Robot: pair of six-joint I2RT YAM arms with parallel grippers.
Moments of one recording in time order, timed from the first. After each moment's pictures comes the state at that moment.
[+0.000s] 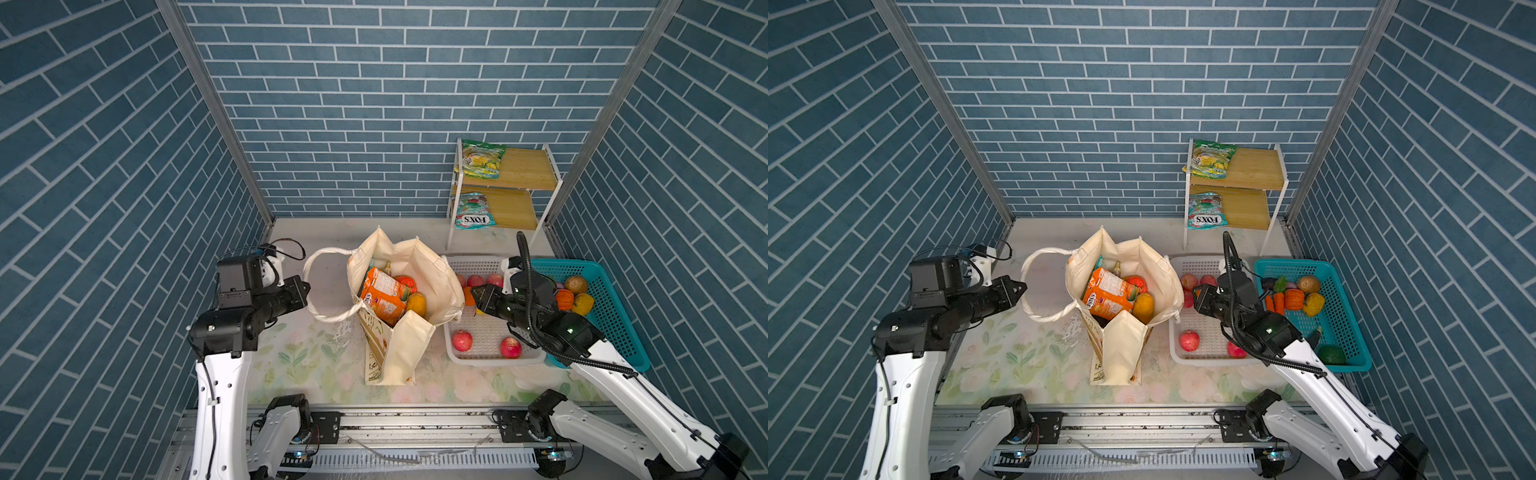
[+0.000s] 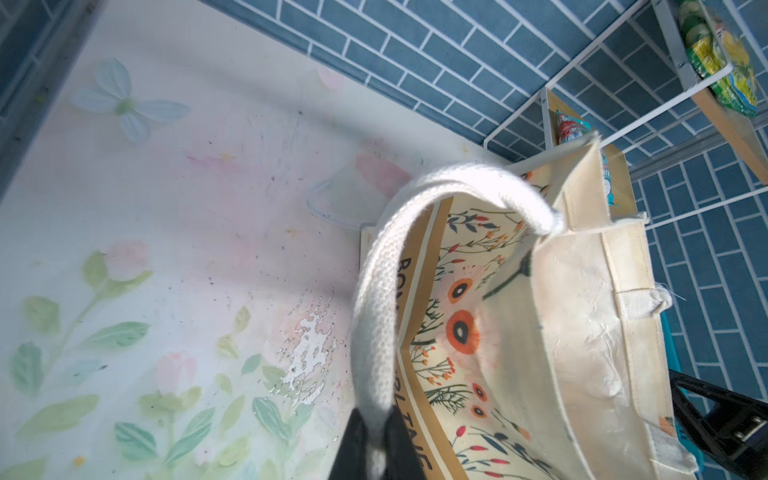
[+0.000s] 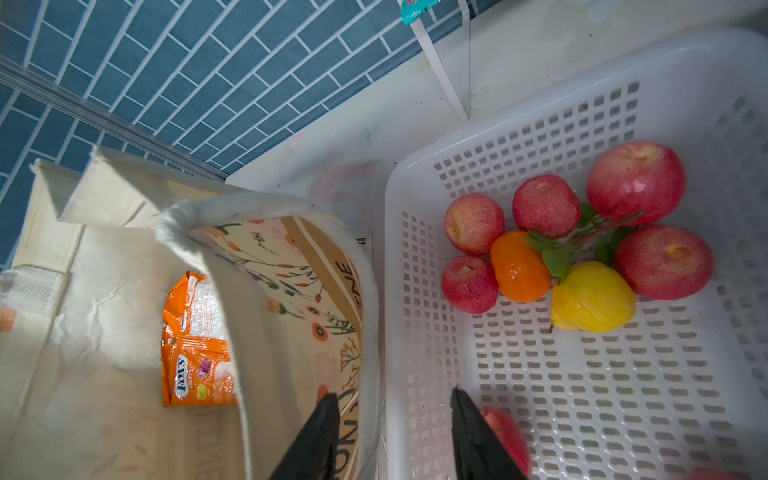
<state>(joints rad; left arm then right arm) 0.11 0.88 1.30 -1.13 0.36 -0.31 0.63 0.91 0.84 -0.53 0.05 0.80</state>
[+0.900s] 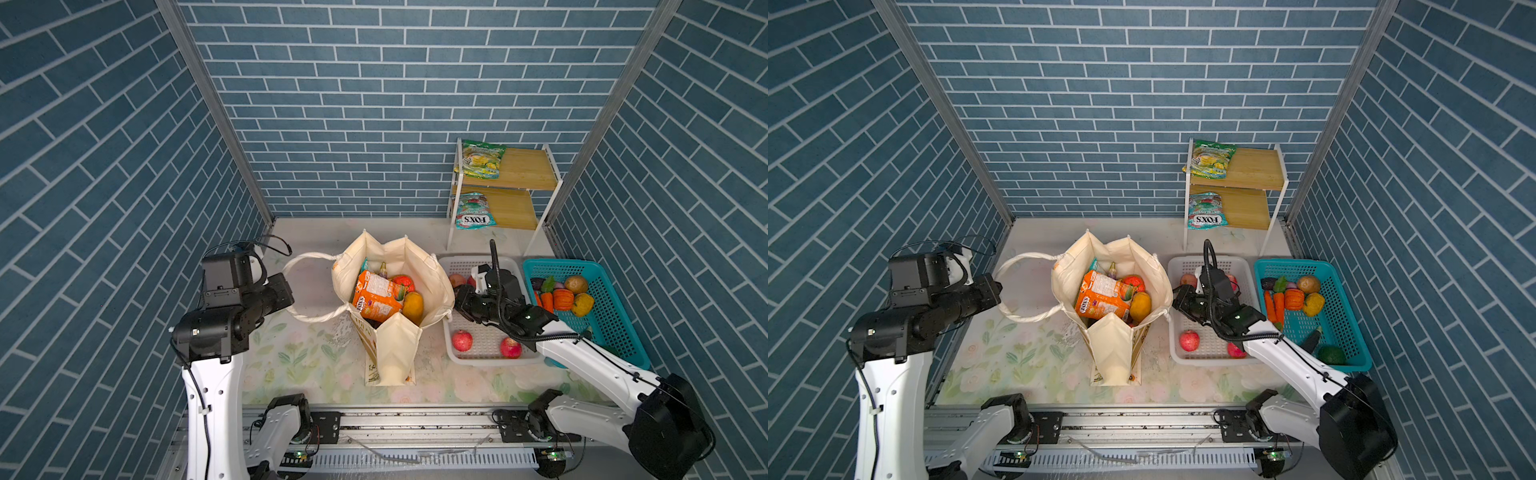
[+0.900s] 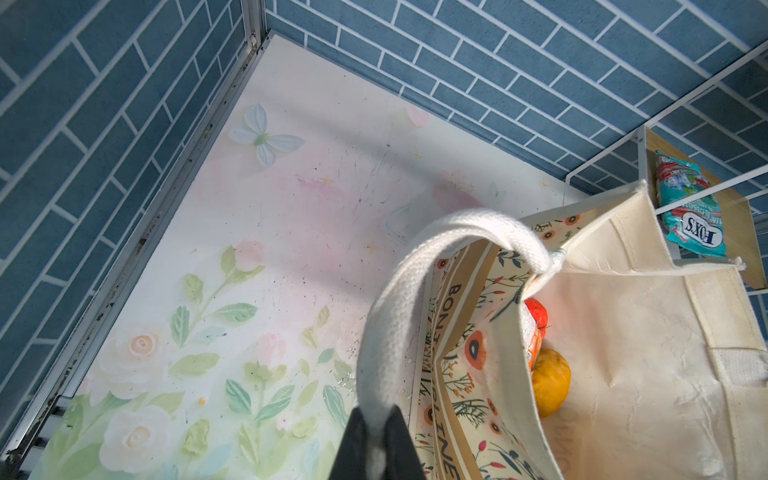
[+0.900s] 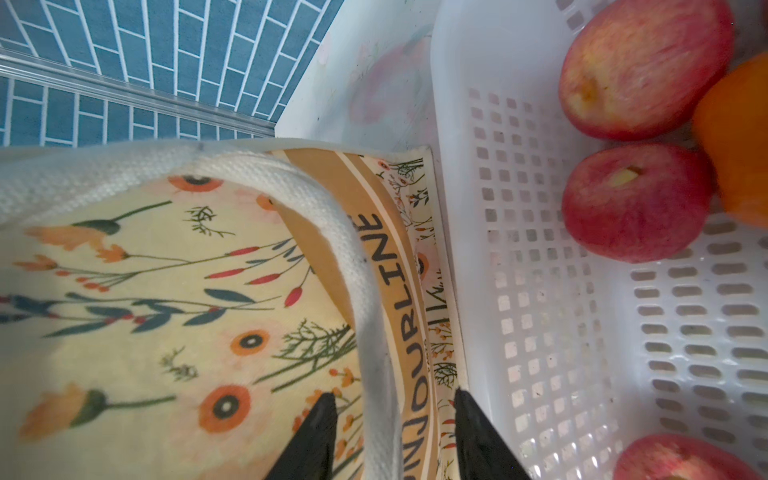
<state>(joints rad) 0.13 0.92 1.41 -1.25 0.16 -0.31 0.61 1.15 0.71 -0.14 -0.31 1.06</state>
